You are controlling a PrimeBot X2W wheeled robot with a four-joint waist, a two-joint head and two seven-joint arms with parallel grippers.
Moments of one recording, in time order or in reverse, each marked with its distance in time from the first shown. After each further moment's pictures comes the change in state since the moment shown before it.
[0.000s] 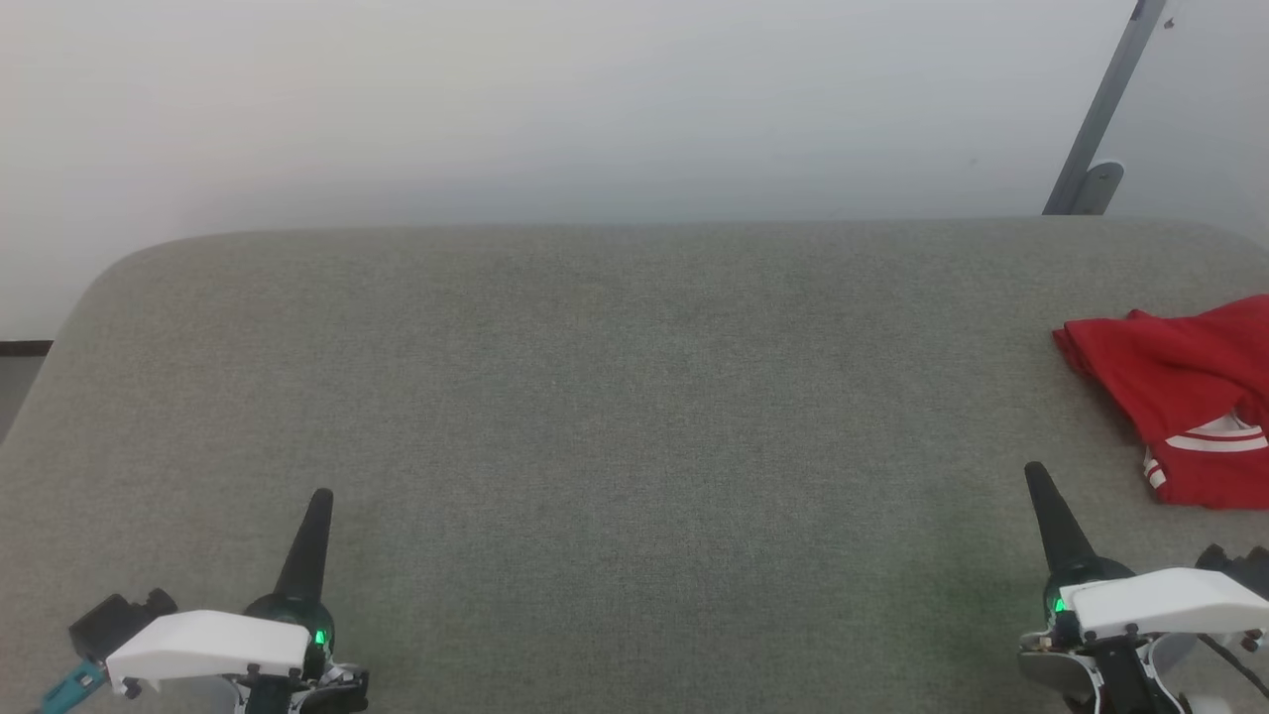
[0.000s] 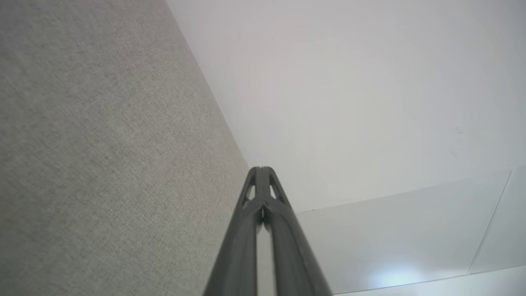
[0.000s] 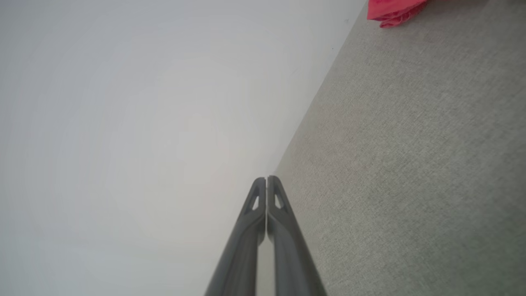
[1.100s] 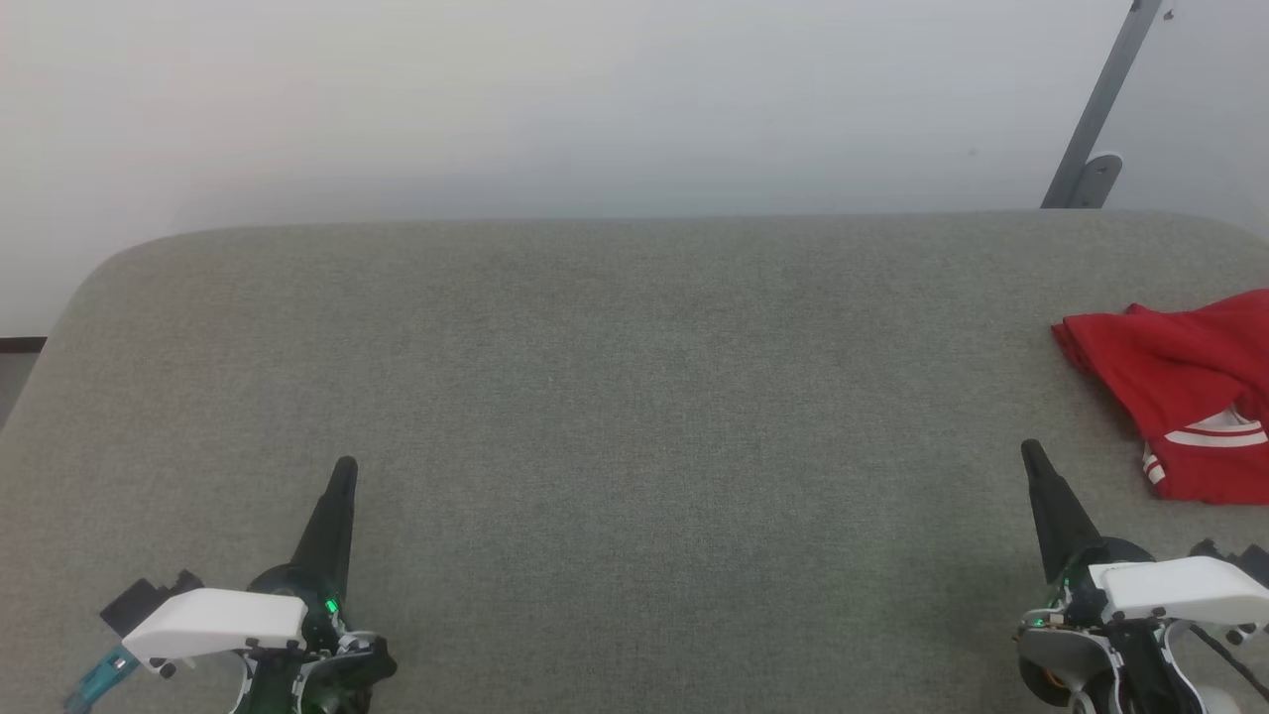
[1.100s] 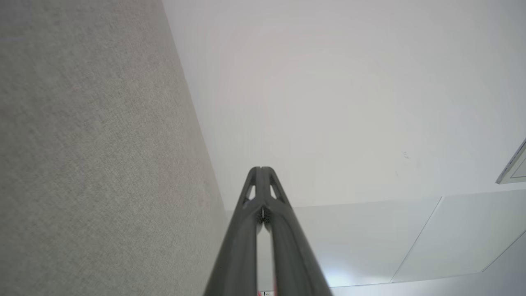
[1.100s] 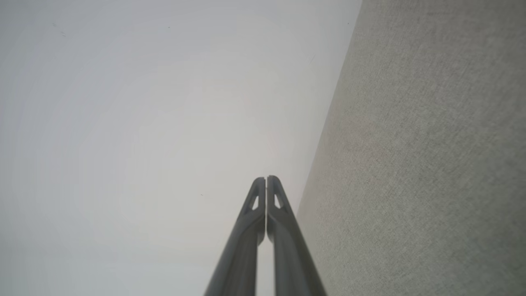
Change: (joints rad) left arm -0.043 -0.056 0.019 -0.007 -0.196 0.000 0.070; right arm -0.023 0.004 -0.002 -0.014 0.274 0.000 0.061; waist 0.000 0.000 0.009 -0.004
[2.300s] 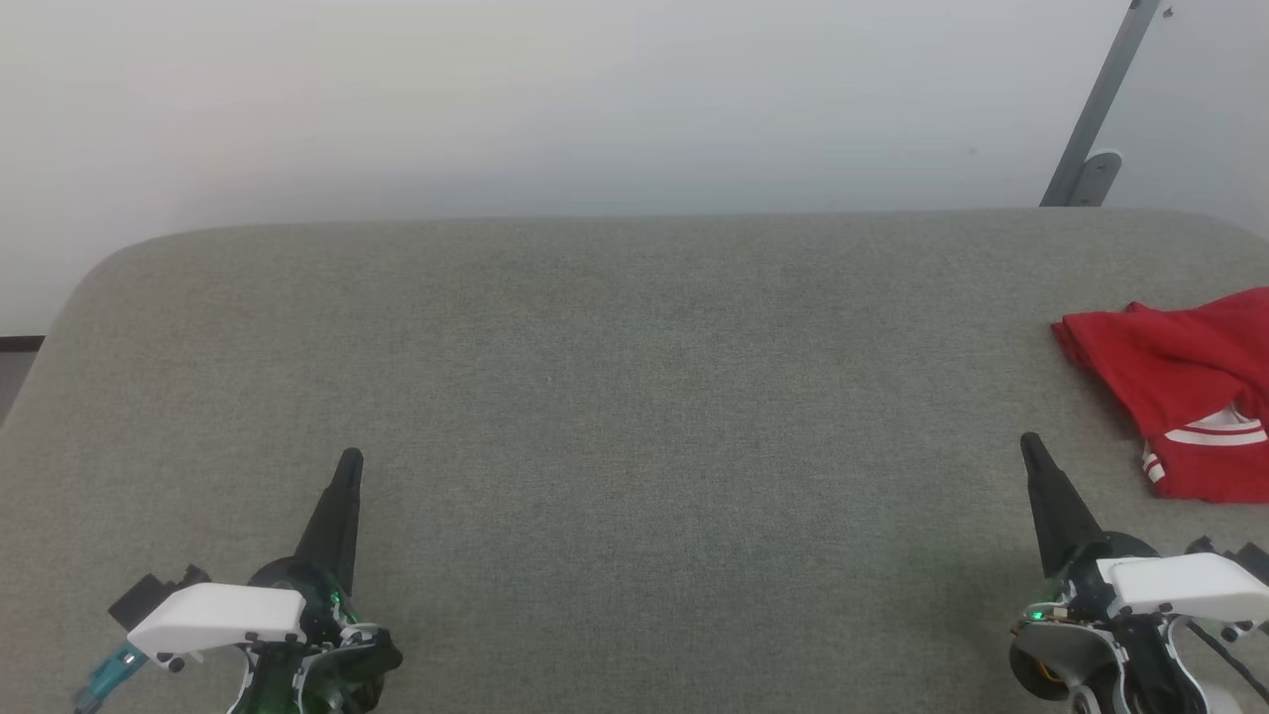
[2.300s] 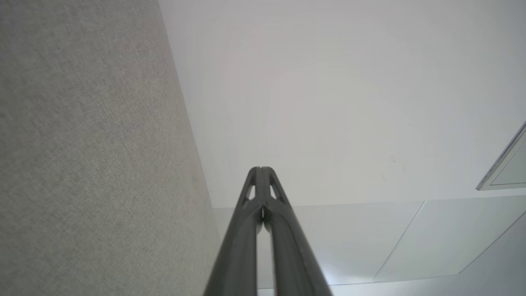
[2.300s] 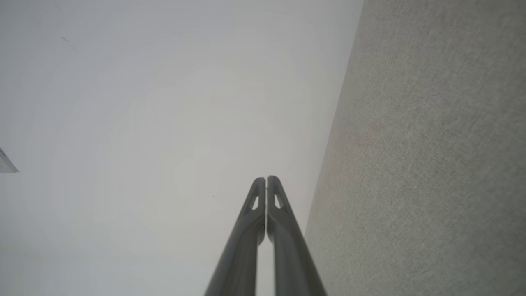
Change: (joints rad) left arm -0.011 -0.013 0.005 -0.002 -0.052 0.000 0.019; right arm -0.007 0.002 -0.001 -0.003 0.071 0.000 0.016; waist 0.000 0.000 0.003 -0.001
